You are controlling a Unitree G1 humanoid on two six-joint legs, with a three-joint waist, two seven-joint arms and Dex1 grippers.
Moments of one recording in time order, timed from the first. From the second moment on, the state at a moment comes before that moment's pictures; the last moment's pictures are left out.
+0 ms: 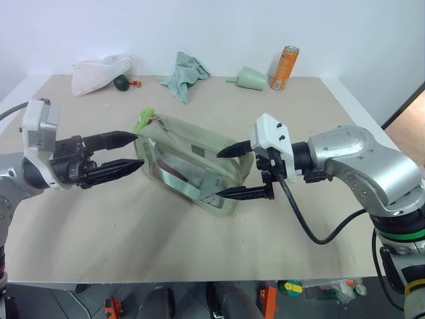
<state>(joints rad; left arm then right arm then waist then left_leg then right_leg) -0.33 0.86 0.40 -0.29 -0.95 0.64 -1.13 -0.84 -0.83 0.28 -0.39 0.57 0.77 1.05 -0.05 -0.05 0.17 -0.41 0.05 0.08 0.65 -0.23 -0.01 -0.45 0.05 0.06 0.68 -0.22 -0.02</state>
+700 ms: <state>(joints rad) -0.32 0.85 0.40 -0.29 -0.96 0.64 -1.07 -0.81 -0.78 0.28 -0.34 0.45 0.66 1.09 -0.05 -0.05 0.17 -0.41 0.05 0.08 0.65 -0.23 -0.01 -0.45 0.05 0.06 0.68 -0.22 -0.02</state>
